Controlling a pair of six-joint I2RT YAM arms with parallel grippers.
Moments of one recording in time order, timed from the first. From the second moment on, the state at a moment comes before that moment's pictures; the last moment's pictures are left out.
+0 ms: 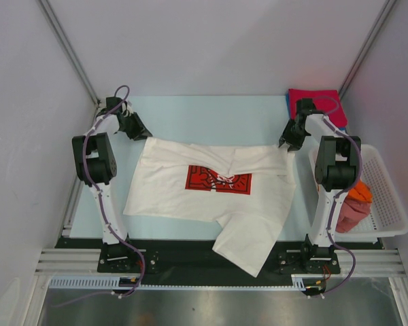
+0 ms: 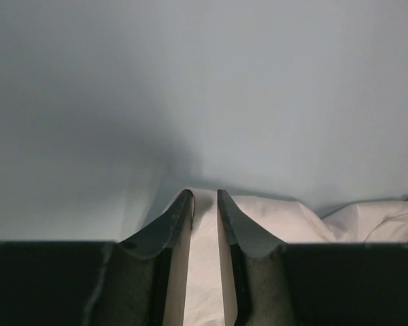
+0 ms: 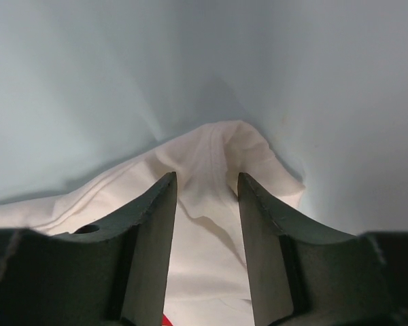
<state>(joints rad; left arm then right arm) 0.14 2.29 1.80 -0.55 0.46 -0.39 -0.02 2.13 1.65 -0.68 -0.06 0.46</state>
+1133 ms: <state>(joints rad) 0.18 2.33 1.90 -0.60 0.42 -0.43 -0.03 2.18 1.69 -0.63 0.11 0.51</state>
